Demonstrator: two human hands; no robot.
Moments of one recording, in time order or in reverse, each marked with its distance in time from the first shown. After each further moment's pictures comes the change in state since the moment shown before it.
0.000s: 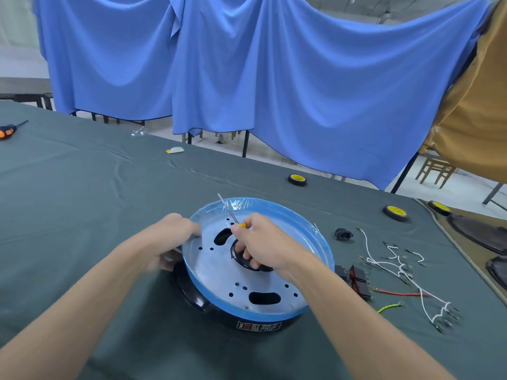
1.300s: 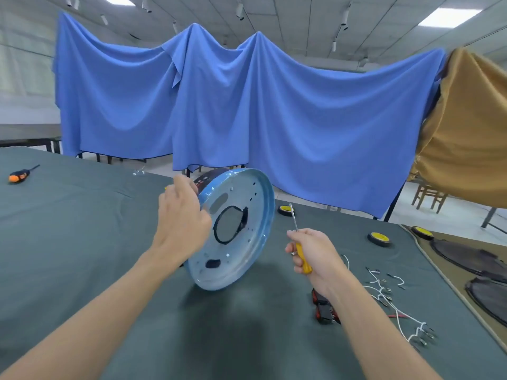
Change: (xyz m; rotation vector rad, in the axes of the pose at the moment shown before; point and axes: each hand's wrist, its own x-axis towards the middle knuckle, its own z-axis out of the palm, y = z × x) left_hand -0.047 0.069 0.029 0.308 0.838 0.868; right_hand -0.025 0.036 -0.082 0.647 0.372 0.061
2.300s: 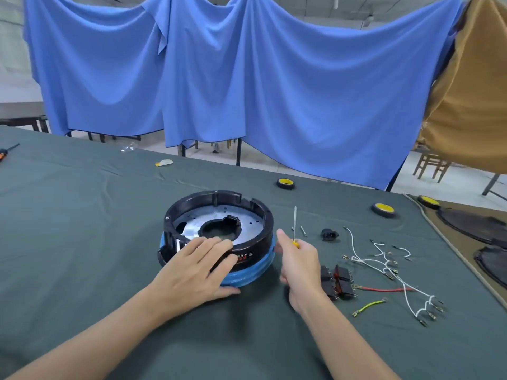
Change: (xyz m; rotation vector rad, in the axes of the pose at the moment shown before) left_hand -0.080 -0.077 0.062 0.401 0.039 1.149; right_hand 0.005 0.079 0.026 -0.017 0.316 0.033
